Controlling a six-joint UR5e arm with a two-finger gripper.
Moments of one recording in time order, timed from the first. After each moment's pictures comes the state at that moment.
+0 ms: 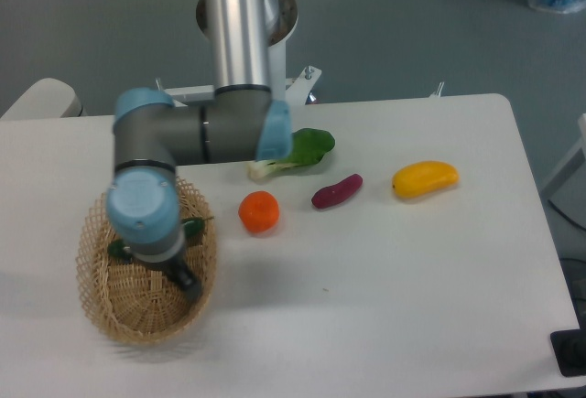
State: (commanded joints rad) arm 2.21 -2.09 -1.44 -1.27 1.49 1.10
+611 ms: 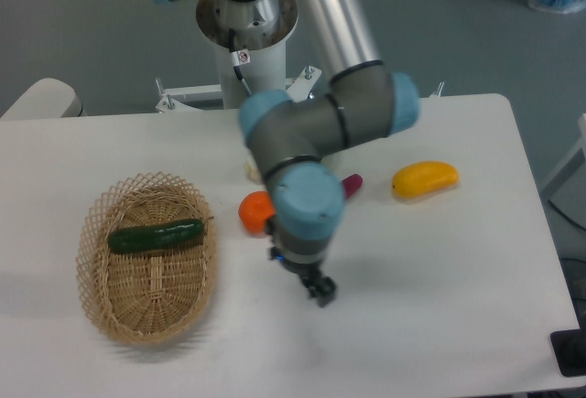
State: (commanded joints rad) arm 2.48 -2.18 -1.30 -1.26 1.56 1.51
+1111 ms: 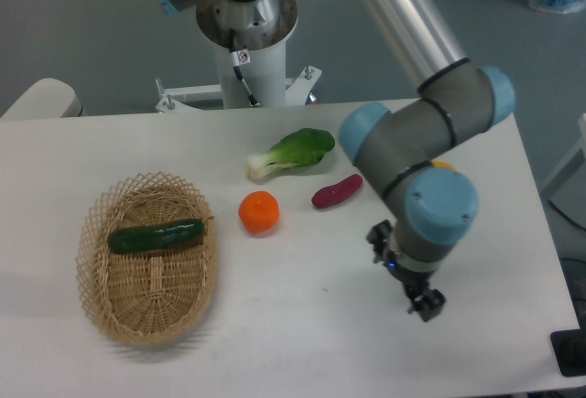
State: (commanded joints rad) arm 2.58 -2.28 -1.14 -1.27 1.59 1.64
